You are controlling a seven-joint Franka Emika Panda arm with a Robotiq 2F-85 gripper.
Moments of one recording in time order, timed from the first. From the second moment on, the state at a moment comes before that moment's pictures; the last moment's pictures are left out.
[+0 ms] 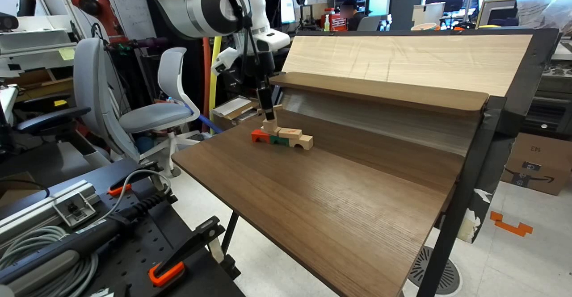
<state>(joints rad) 0.19 0.62 -0.04 -1.89 0.00 2.64 0.80</state>
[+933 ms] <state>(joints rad) 0.19 0.62 -0.06 -1.77 0.00 2.58 0.80</state>
